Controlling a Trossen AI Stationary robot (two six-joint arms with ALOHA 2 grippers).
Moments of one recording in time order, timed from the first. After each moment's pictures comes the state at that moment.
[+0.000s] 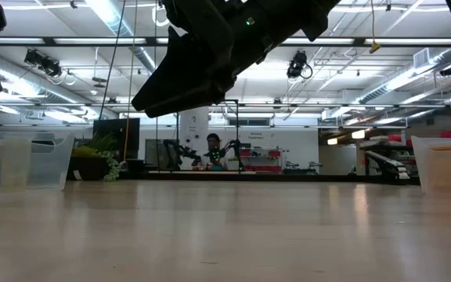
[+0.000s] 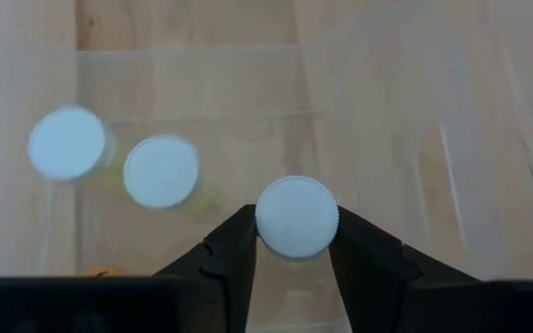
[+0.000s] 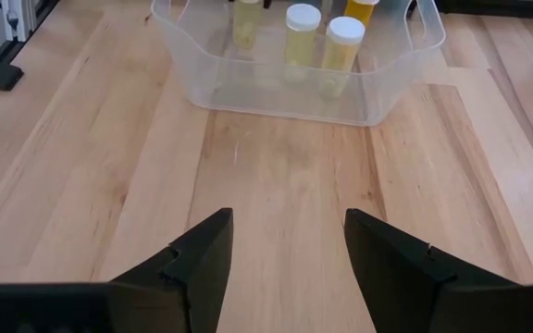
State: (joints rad) left arm -1.06 0.87 0.44 -0.68 -0.43 -0.85; right arm 0.25 2.04 1.36 0.06 0.18 0.09
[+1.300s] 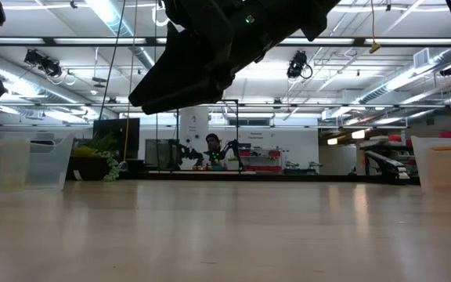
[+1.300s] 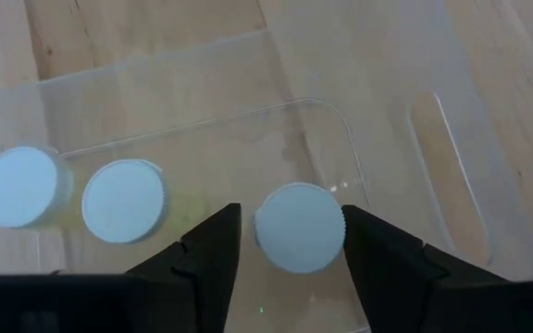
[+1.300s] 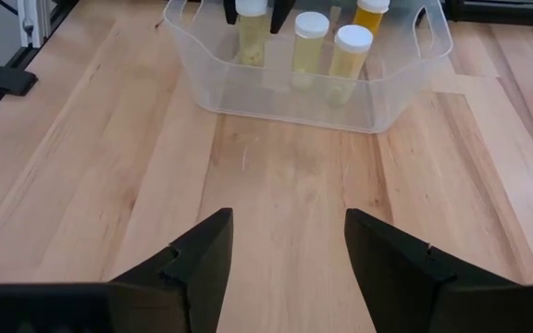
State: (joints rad) left arm -1.06 0.91 0.40 -0.59 -0.41 -0.65; right arm 0.25 2.04 1.36 0.07 0.17 0.09
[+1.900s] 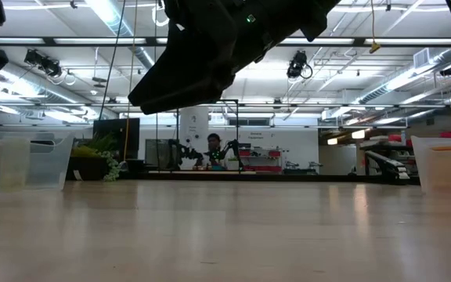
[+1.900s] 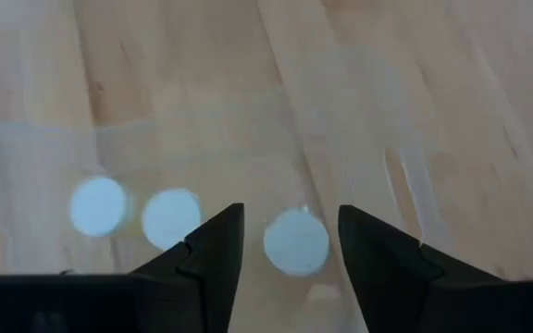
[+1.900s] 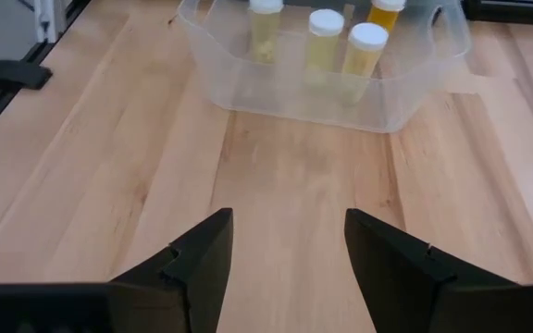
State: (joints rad) left arm -1.06 0.91 0.55 -0.76 -0.44 -0.67; right arm 0.25 2.04 1.36 0.07 0.14 0.08
